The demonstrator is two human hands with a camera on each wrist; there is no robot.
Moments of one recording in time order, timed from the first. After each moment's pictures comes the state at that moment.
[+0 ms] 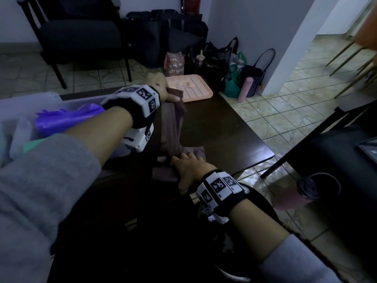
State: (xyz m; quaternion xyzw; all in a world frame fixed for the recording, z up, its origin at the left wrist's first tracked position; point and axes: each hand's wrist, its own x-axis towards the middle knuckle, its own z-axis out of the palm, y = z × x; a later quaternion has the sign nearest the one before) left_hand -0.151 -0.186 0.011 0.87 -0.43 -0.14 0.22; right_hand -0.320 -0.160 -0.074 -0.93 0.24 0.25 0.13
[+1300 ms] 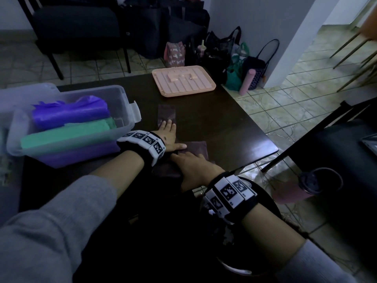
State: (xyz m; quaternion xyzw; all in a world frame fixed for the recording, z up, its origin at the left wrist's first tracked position) left_hand -0.183 -0.158 -0.104 0.81 -0.51 -0.28 -0.09; right_hand -0.327 -0.154 -0.074 -0.95 0.18 0.20 0.17
